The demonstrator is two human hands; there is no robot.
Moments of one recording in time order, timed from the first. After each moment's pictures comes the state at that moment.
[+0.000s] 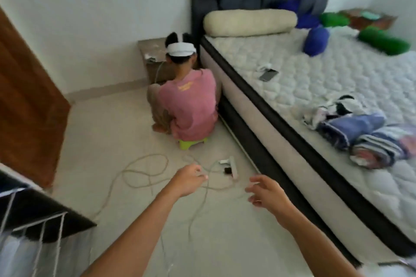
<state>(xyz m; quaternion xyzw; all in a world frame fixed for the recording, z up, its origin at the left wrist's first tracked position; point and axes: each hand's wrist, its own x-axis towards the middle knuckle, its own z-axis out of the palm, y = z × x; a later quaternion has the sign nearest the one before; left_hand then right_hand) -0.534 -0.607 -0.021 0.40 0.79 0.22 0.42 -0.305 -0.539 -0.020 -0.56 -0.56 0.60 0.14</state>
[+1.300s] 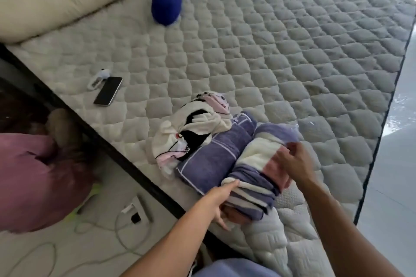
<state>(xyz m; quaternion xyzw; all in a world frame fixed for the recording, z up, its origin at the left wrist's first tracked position) -0.051 -0.044 -0.107 0.13 0.66 -0.02 0.74 0.156 -0.014 -0.086 -0.80 -0.39 0.35 0.29</state>
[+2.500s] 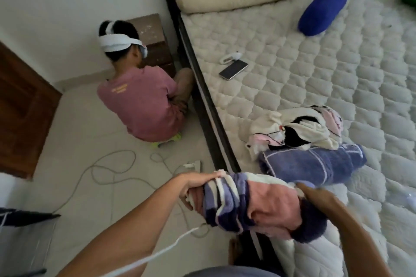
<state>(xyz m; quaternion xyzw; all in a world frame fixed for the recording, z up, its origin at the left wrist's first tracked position) -0.257 -0.181 -0.043 0.09 0.77 0.09 0.63 0.026 -0.044 -0.071 -0.67 -0.56 0.48 -0.07</state>
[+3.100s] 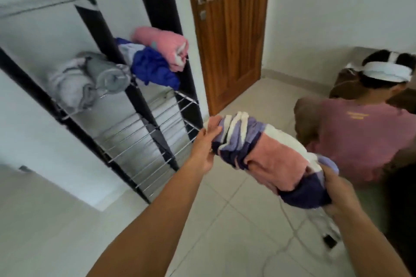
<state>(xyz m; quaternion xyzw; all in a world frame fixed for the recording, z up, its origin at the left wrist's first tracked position) -0.487 -0.642 0.048 -0.17 0.56 0.80 0.10 -0.416 -0.364 -0.018 -0.35 -0.63 0.69 -0.02</state>
